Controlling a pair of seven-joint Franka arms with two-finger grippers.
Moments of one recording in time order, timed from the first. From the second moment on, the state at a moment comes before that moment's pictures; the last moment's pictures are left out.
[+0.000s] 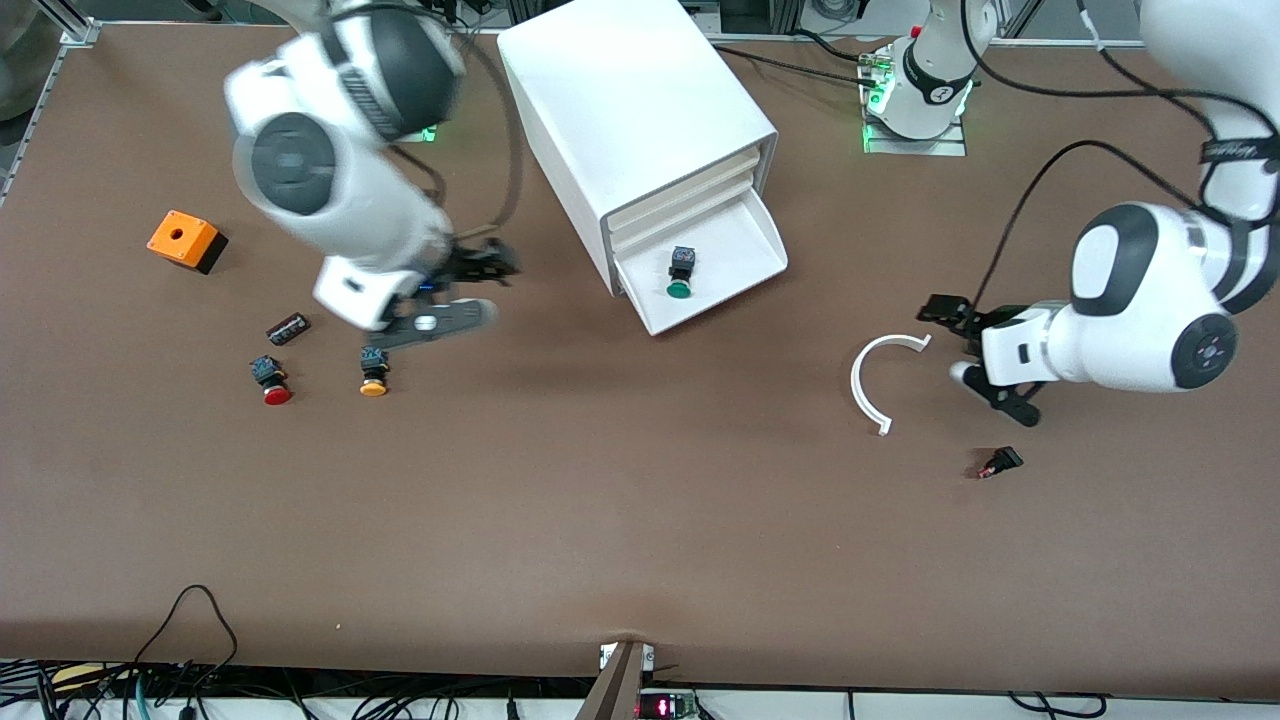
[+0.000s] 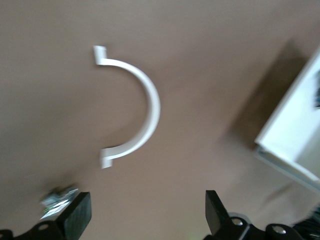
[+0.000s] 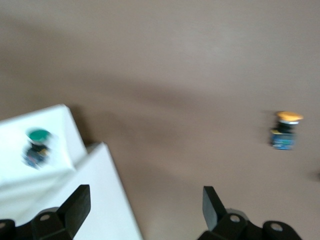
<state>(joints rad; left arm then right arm) 0.22 0.37 -0.31 -1.69 -0.09 1.70 0.44 0.44 0.41 0.14 -1.38 0.09 1.70 0.38</state>
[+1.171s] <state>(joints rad) 0.25 0.35 -0.29 -1.57 0.06 1.68 0.18 0.82 0.79 0.13 -1.19 0.02 1.95 1.00</state>
